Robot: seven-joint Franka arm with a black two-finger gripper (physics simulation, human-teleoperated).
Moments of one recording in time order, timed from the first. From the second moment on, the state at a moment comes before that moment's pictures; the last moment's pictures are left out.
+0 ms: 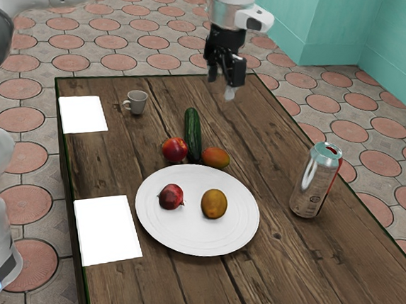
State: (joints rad) arm -0.52 -0.08 0.44 -1.53 -0.03 1.49 -0.18
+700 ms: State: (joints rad) arm -0.49 0.27 0.46 -1.47 -0.25 1.60 -1.08
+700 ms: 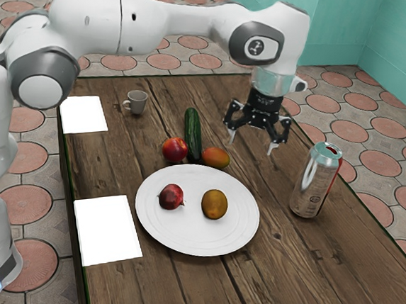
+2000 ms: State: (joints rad) arm -0.29 -0.08 0.10 -2.10 -0.10 2.09 -1.57
